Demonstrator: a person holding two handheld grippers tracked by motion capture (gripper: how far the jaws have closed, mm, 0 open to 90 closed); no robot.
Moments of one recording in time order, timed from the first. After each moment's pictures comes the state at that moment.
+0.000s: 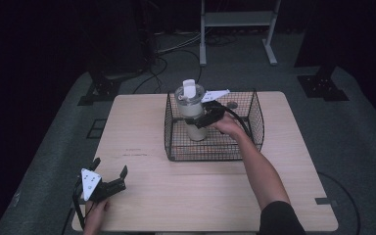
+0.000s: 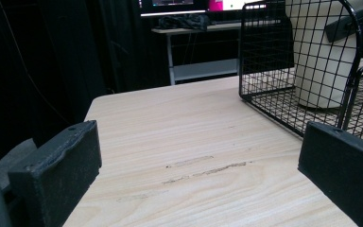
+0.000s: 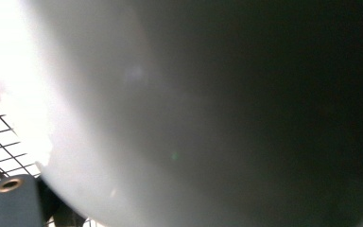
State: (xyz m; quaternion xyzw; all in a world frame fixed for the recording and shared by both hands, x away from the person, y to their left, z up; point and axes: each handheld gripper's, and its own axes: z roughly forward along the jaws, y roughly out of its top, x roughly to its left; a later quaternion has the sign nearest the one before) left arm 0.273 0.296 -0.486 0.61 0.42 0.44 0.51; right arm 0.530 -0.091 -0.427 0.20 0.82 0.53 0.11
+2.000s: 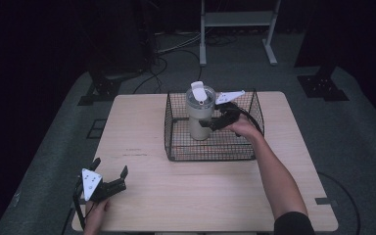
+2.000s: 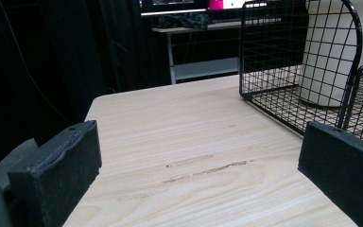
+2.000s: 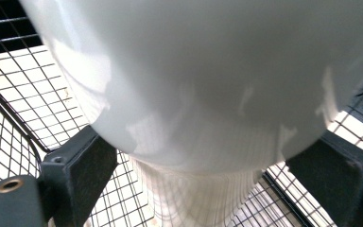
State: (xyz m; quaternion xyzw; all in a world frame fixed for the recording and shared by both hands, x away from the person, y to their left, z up) left arm 0.272 0.295 -0.486 0.61 0.42 0.44 0.51; right arm 0.510 -0.138 -0.416 0.21 0.83 0.50 0.12
